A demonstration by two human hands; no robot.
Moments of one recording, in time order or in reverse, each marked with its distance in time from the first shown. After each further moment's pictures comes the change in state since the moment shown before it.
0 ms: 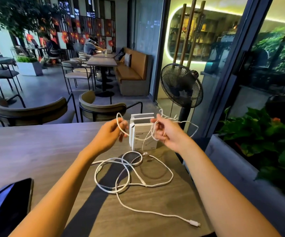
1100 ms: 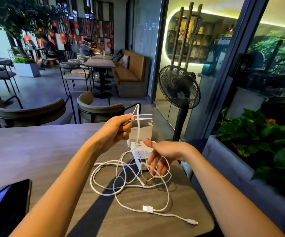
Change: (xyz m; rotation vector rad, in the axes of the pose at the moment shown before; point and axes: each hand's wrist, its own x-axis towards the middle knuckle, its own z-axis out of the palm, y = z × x) left_hand 0.007 0.063 0.008 -0.524 -0.144 -0.303; right_hand -0.022 0.010 -0.007 -0.839 -0.356 0.532
